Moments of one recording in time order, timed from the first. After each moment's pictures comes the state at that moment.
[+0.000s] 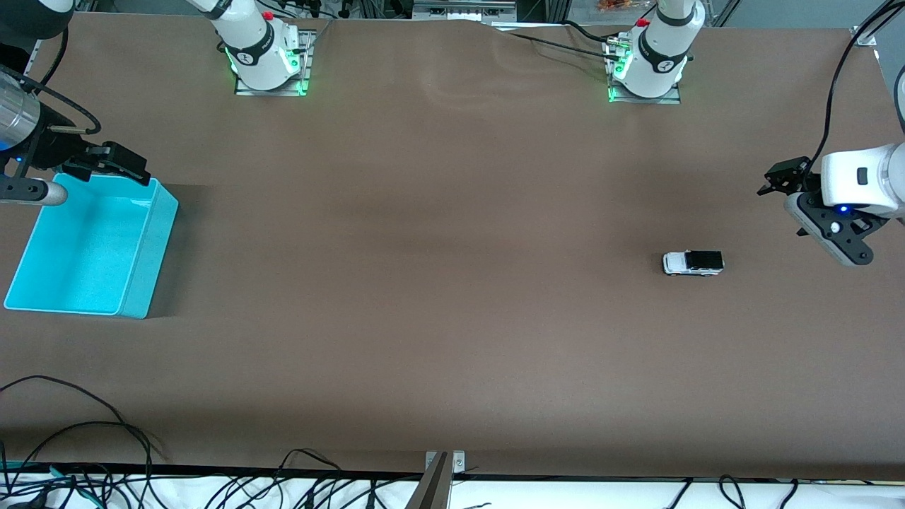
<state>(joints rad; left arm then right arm) 0.14 0.22 -0.08 -1.54 -0.01 1.51 0.88 0.15 0.04 -0.12 -1.60 0.00 1.58 0.10</state>
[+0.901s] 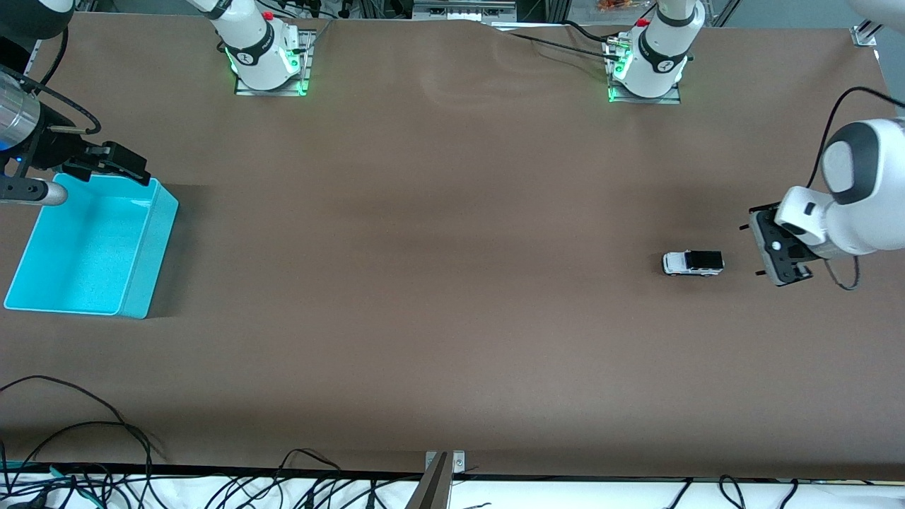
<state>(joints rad) 0.21 0.29 -0.08 -1.89 0.01 2.03 1.45 0.15 0.04 -0.12 -1.60 0.00 1.58 0.10</state>
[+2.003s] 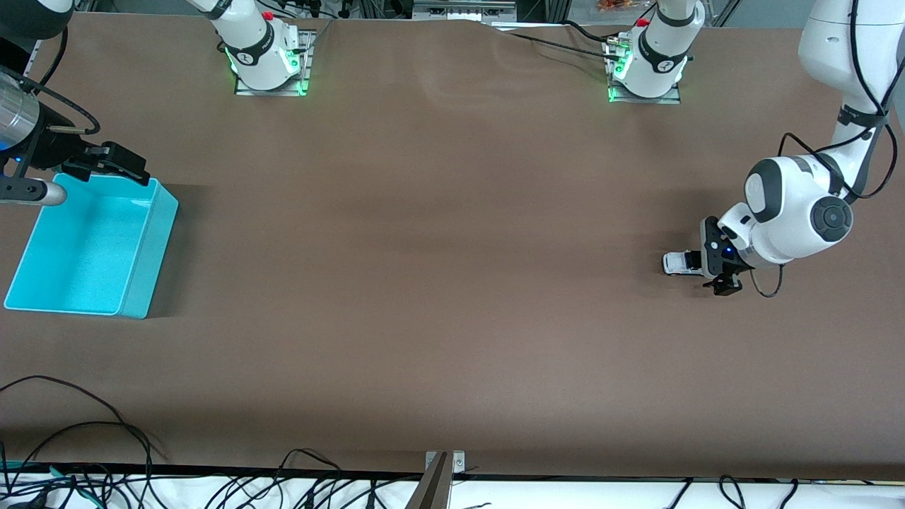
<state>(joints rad) 0.22 0.44 -0.09 -2.10 0.01 2.46 1.74 0.15 0.04 -0.12 -1.60 0.00 1.58 0.10</state>
